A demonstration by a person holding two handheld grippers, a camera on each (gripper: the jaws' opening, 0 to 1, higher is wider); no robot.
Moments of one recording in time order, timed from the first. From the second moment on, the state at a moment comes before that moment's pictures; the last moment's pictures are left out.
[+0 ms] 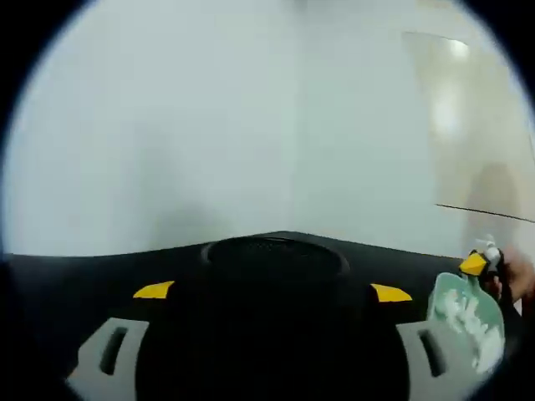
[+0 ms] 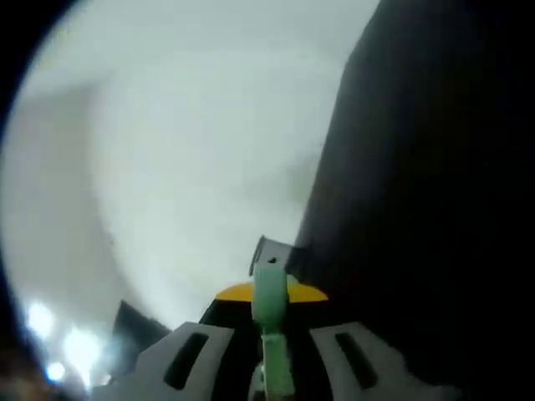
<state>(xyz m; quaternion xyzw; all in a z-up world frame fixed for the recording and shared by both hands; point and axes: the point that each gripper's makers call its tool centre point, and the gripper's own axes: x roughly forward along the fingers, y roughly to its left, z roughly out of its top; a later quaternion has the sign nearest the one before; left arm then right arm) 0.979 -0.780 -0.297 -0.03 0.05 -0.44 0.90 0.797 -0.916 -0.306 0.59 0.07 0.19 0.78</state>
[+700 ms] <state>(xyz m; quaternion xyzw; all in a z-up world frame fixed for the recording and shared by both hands) 0.979 -0.787 -0.293 -0.02 0.03 -0.46 0.89 0.793 -0.914 -0.301 0.58 0.07 0.20 0.79</state>
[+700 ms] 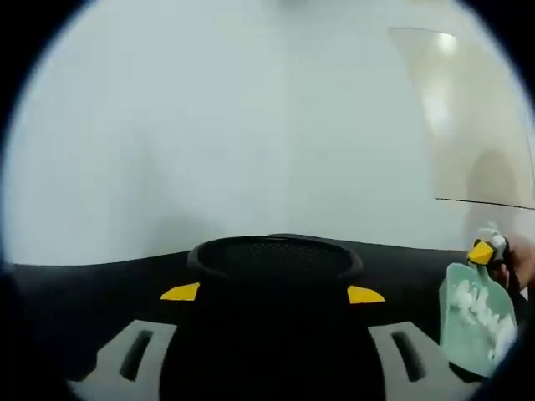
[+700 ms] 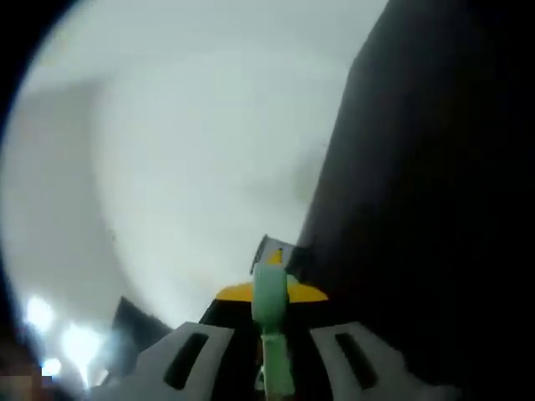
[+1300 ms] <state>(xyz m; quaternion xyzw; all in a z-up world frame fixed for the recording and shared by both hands) 0.903 -0.724 -0.282 0.00 0.05 -0.47 0.88 0.798 -0.918 -0.302 0.58 0.06 0.19 0.79</state>
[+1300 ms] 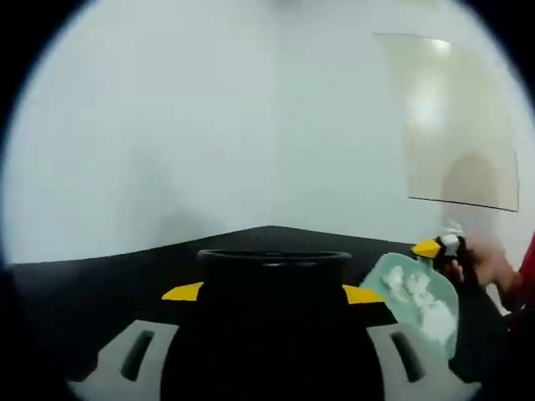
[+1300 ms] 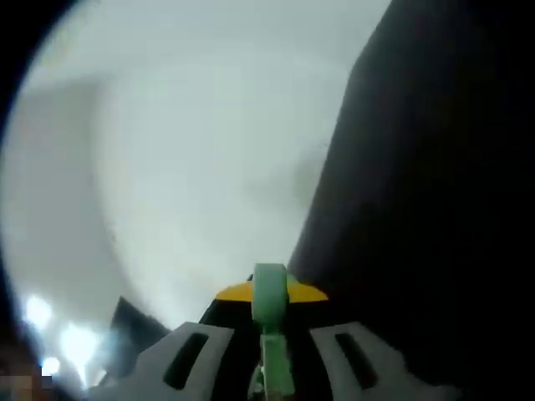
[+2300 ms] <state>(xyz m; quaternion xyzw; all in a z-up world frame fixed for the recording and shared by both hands) 0.783 -0.632 -0.276 0.01 0.01 -0.43 0.90 0.801 -0.904 -0.323 0.56 0.14 0.17 0.80</state>
